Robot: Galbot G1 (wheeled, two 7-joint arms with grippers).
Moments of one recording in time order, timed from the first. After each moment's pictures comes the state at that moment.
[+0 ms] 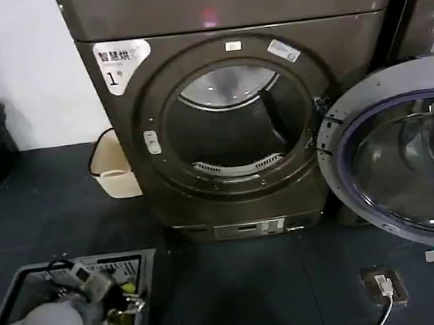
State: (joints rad) left arm 1.23 -0.11 -0.14 -2.22 -1.54 0.74 -0.62; right arm -1.99 1.19 1.85 1.45 0.46 -0.21 -0.27
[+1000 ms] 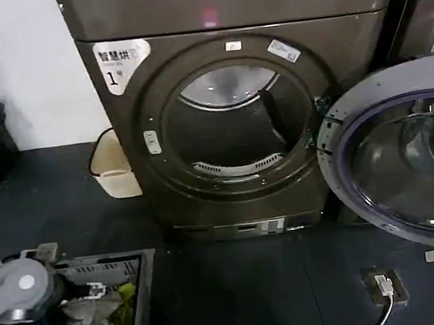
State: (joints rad) left arm 1.23 -0.15 -0.25 -1.90 -1.95 0.74 -0.72; right arm -1.98 1.19 1.84 1.44 0.47 -0.19 -0.29
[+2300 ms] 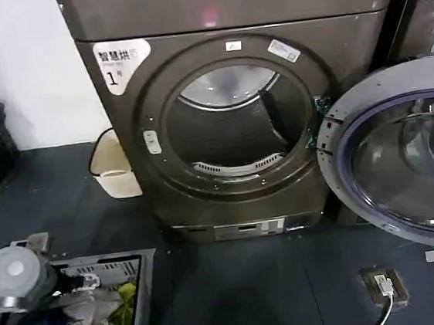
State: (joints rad) left arm 1.23 -0.11 -0.29 -1.95 -2.06 0.74 -0.79; right arm -1.97 1.20 1.84 1.44 0.47 -0.19 -0.30
